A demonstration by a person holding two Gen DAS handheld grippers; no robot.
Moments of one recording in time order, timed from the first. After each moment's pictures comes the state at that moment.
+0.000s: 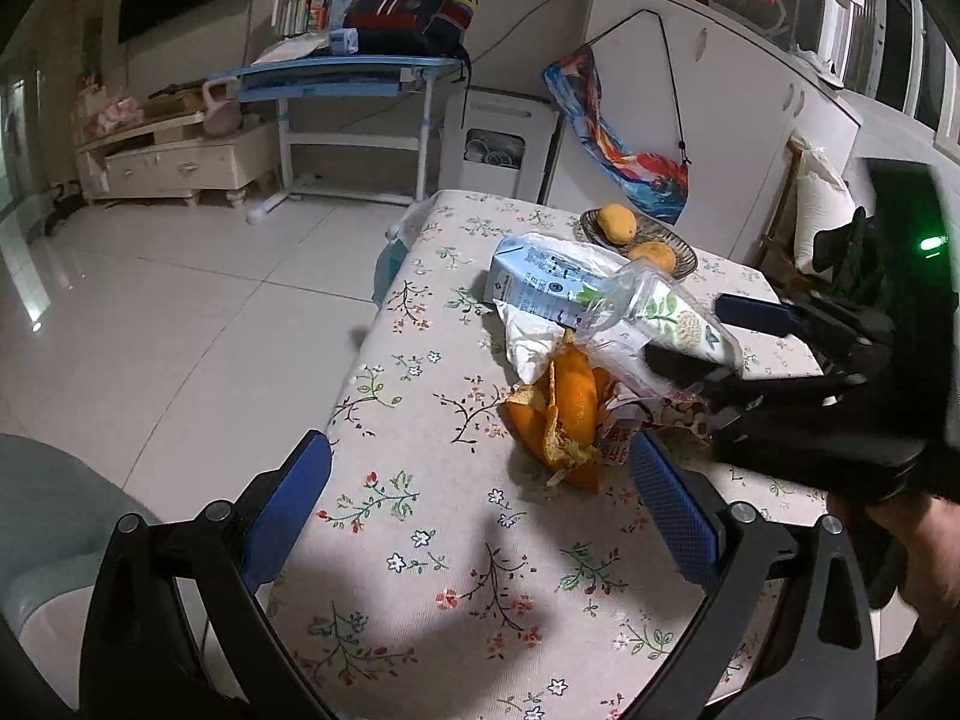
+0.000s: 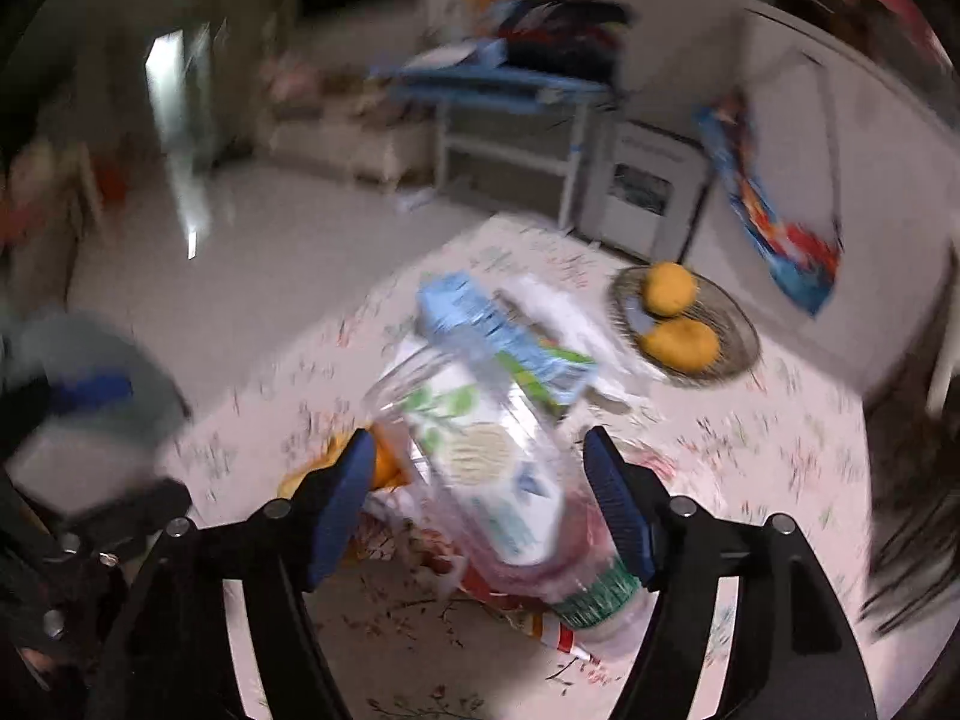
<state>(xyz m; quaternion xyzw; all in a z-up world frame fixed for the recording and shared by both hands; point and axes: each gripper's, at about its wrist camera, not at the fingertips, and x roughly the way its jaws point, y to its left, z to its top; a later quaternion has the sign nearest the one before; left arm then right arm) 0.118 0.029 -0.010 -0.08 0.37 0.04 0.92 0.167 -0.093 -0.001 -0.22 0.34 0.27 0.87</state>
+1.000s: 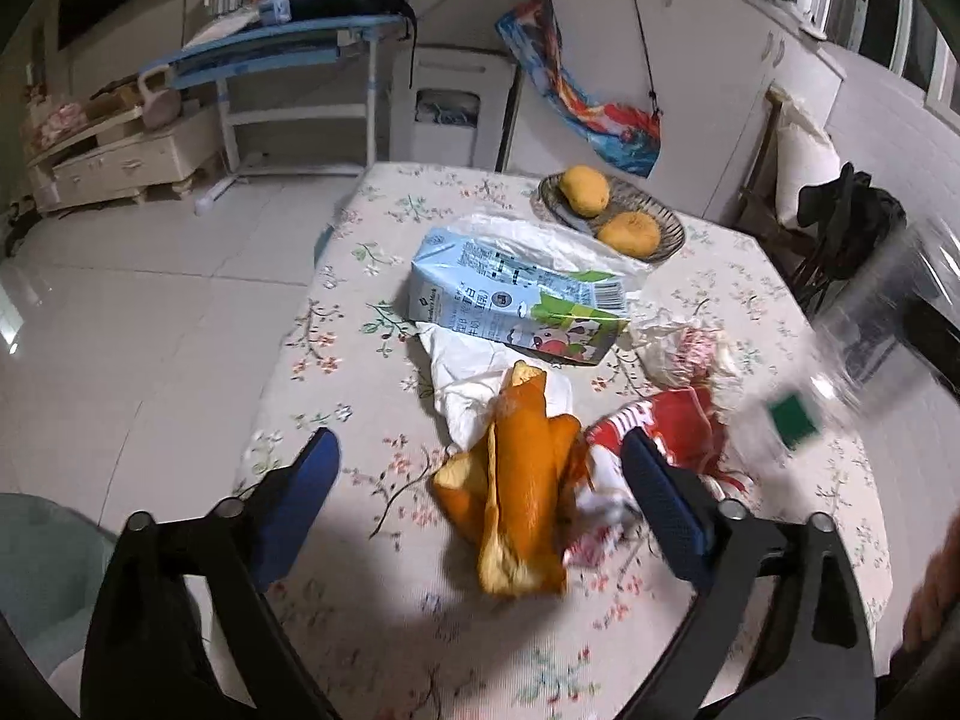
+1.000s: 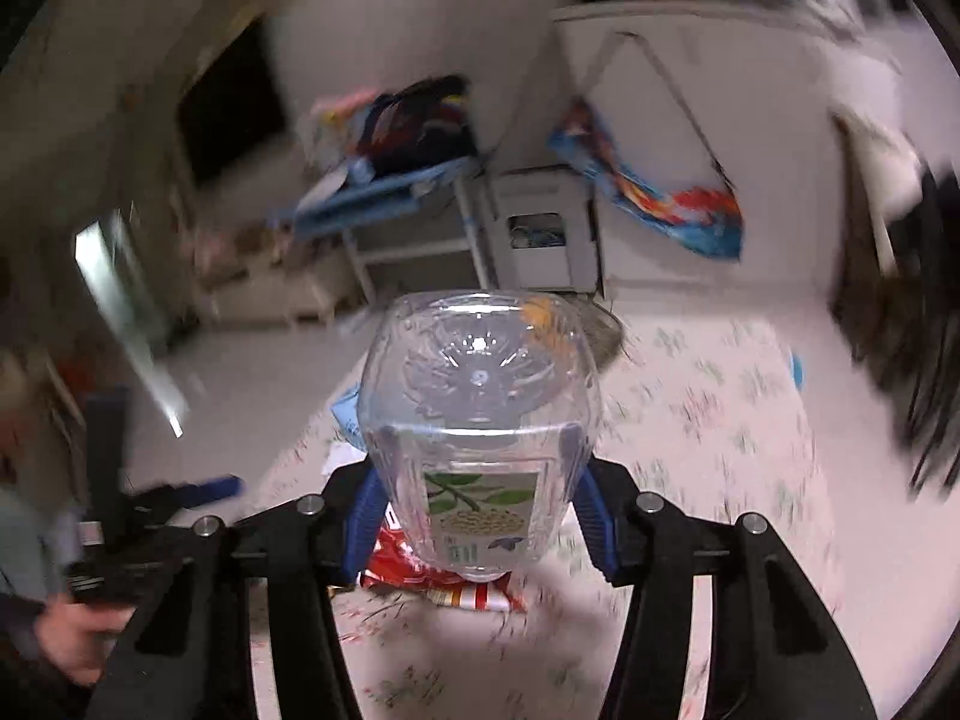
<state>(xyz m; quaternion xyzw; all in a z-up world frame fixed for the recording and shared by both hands) 0.208 0.007 -0.032 -0.07 0.43 -0.01 0.90 0.141 -0.248 0.033 0.11 0.29 0.19 0.93</state>
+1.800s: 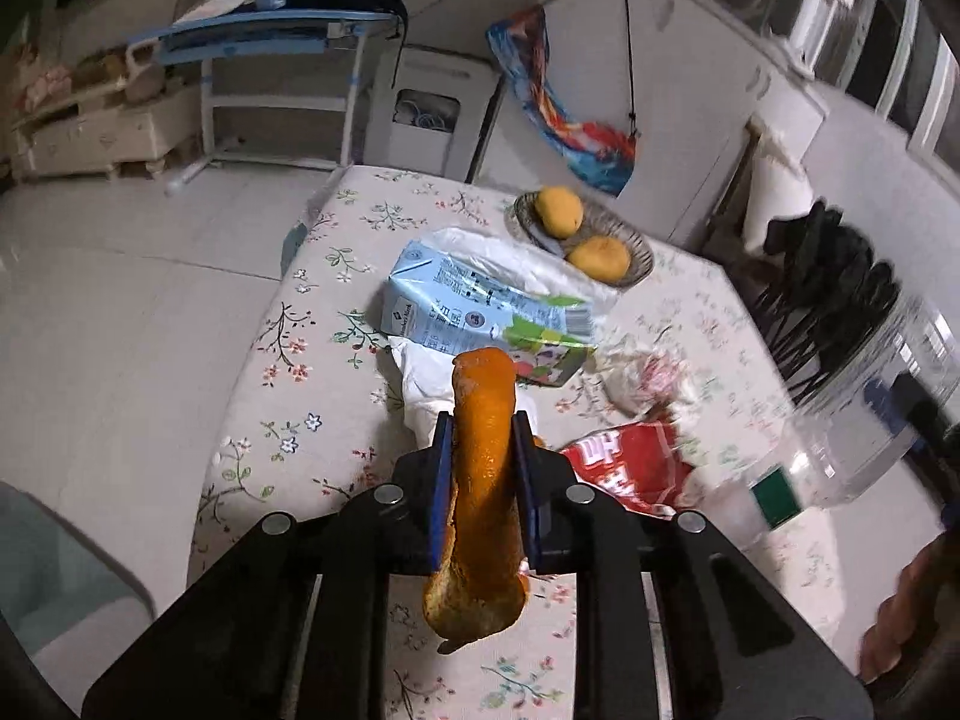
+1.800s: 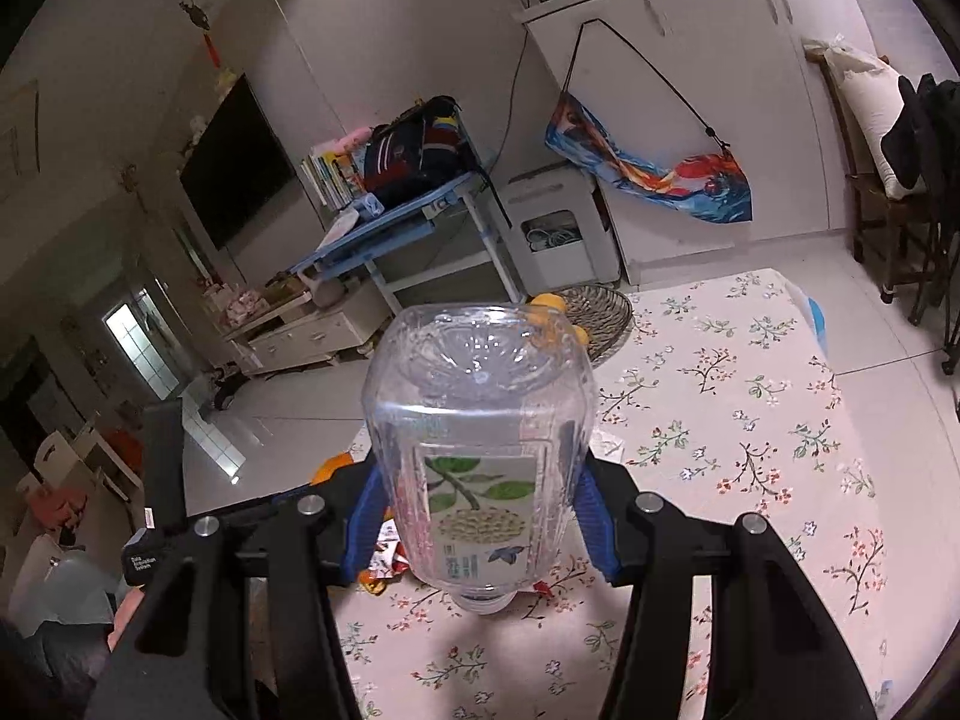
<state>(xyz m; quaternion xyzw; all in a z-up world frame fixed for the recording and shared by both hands) 0.201 0.023 -0.018 -0.14 0.40 -0.06 0.90 0.129 -0.266 0.033 0.17 0.28 0.23 0.92</state>
